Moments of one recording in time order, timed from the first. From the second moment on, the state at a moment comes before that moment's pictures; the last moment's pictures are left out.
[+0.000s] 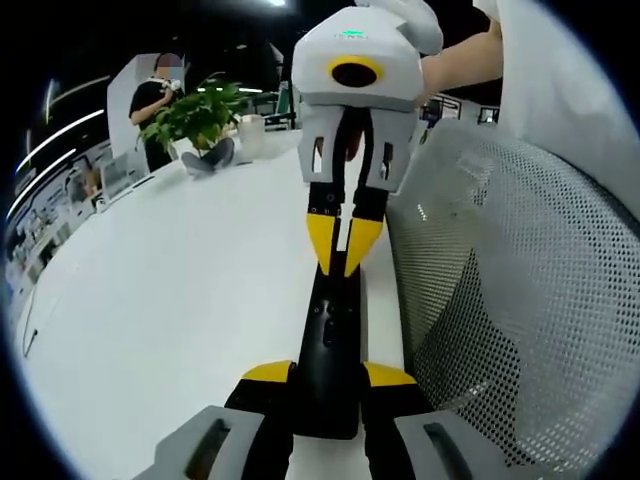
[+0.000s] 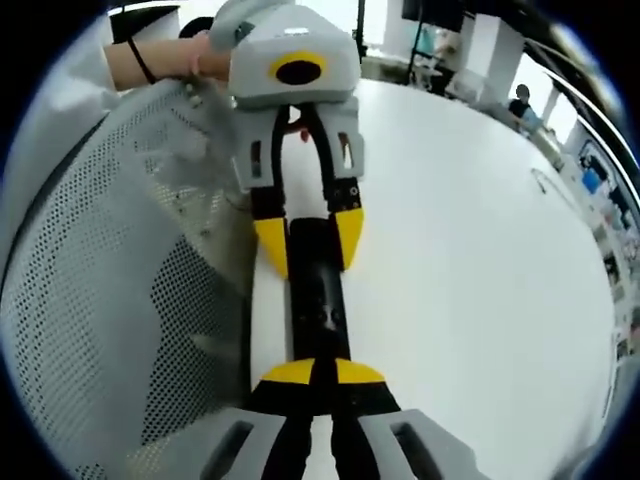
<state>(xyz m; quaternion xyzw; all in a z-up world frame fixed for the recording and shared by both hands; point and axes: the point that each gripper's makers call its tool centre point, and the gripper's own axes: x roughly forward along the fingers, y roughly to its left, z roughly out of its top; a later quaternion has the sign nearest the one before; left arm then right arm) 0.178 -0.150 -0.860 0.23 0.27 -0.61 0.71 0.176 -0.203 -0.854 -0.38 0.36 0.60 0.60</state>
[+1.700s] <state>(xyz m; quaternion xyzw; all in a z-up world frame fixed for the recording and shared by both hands) 0.178 -0.150 -0.860 0.22 0.27 -0.61 0.71 0.177 -0.203 -0.855 -0.41 0.40 0.61 0.54</state>
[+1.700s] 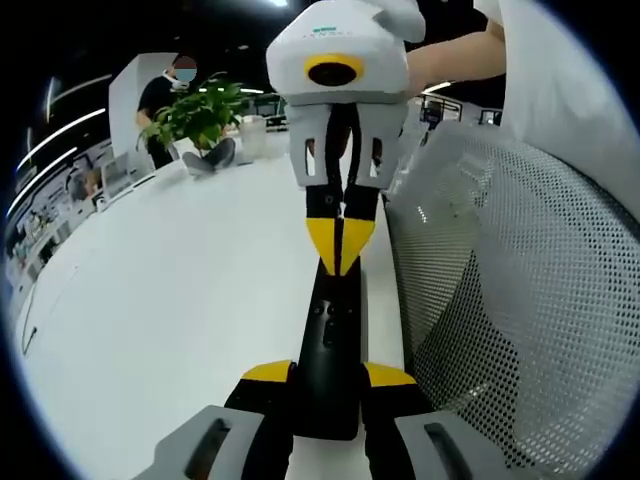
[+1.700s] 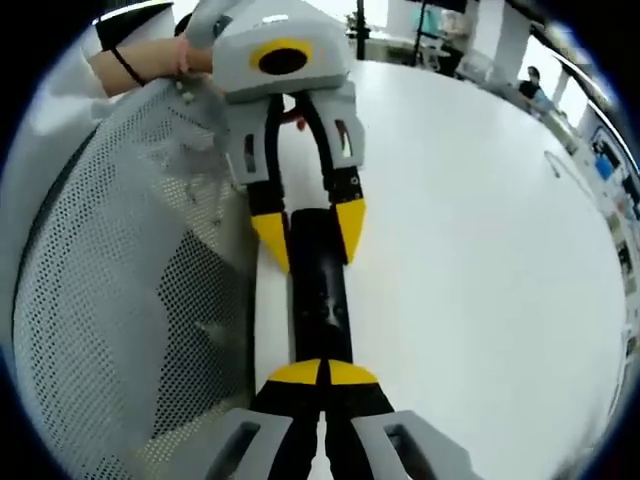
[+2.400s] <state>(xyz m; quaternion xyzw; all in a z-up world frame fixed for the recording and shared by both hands) 0.178 -0.151 -0.860 0.22 0.27 -0.61 0.71 0.178 -0.204 -0.852 -0.31 0.39 0.58 0.64</state>
